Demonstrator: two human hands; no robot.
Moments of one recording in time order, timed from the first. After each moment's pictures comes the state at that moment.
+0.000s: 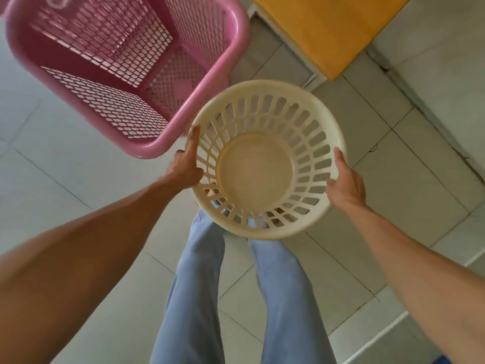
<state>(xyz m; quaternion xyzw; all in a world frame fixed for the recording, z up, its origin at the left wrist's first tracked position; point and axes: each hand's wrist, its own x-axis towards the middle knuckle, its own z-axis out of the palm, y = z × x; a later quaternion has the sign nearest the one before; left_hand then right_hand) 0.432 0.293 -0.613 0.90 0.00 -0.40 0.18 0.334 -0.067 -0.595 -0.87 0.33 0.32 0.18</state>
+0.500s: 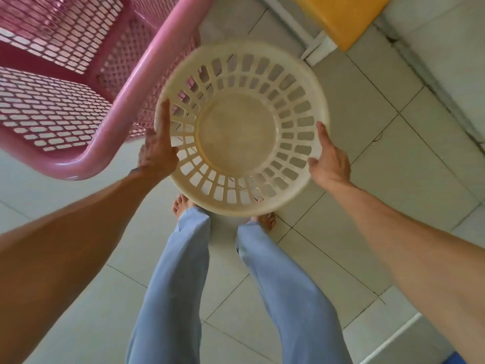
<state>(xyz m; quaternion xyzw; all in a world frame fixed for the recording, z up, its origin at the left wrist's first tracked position) 0.467 0.284 -0.736 0.92 0.01 -0.30 0.23 0.379 -0.071 -0.710 -0.87 0.32 0.31 0.18</state>
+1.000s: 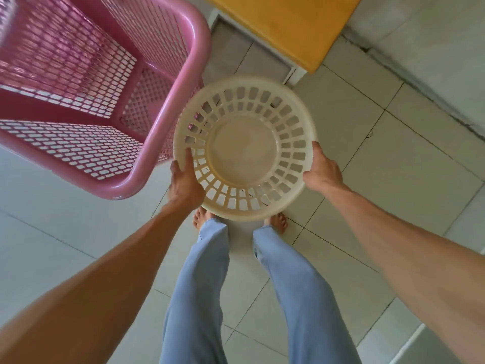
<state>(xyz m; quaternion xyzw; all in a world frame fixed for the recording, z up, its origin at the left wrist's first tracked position) 0.439 0.255 -0.659 0.91 0.06 -0.39 0.15 0.374 -0.044 -0.645 -0.82 0.38 0.36 0.22</state>
